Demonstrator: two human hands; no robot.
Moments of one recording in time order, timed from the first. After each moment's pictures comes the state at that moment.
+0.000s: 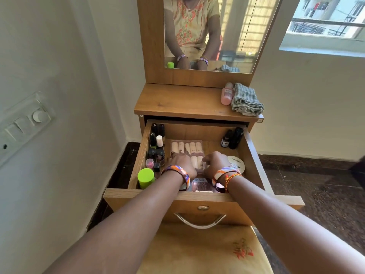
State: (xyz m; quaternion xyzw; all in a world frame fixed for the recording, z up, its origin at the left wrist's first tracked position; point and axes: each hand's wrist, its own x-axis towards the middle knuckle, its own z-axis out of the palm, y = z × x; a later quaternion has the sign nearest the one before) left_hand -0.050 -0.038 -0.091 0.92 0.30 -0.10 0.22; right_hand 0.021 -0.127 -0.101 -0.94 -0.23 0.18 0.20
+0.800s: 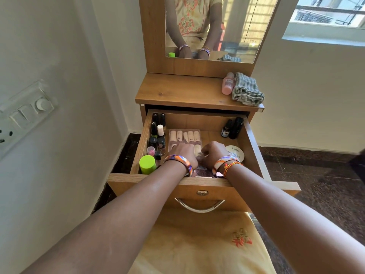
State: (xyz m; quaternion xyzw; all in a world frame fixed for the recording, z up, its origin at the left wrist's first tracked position) left_hand -0.059 -0.046 -0.087 0.95 0.25 -0.06 0.17; right_hand 0.018 -0.124 -0.098 -0.93 -0.28 0.19 0.16
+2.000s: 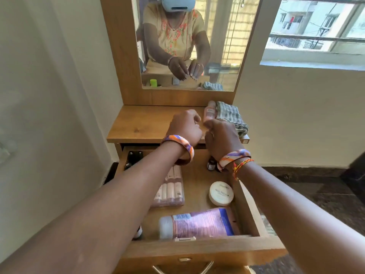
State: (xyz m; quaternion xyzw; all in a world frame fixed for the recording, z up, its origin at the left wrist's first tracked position) left_hand 0.050 -0.025 0.008 0.90 0.21 0.20 0.33; right_hand 0.089 -0.124 -0.003 -0.91 -0.32 -0.08 0.26
